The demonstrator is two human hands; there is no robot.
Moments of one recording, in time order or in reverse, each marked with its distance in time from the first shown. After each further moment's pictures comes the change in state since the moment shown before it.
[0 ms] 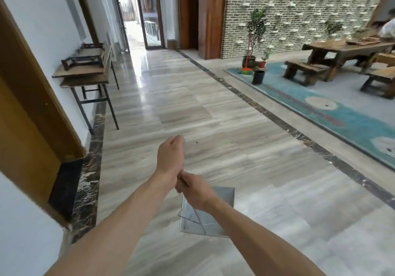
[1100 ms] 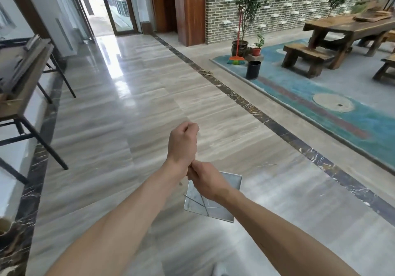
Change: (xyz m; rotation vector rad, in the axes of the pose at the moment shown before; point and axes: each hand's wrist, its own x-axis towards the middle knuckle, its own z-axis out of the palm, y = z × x) left_hand 0.733 0.024 0.328 -0.008 -0.149 0.069; right_hand 0.663 0.307 -0.329 -0.041 0.144 -0.021
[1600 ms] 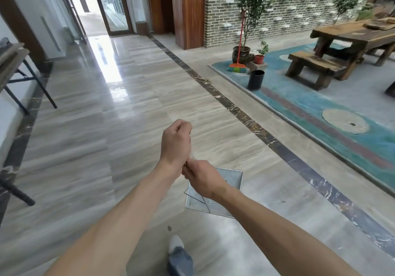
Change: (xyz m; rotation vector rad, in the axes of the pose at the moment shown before) left_hand 0.352 0.006 0.086 -0.027 0.029 -0.006; right_hand 0.326 0.125 -0.118 -0.075 -0.036 -0.027
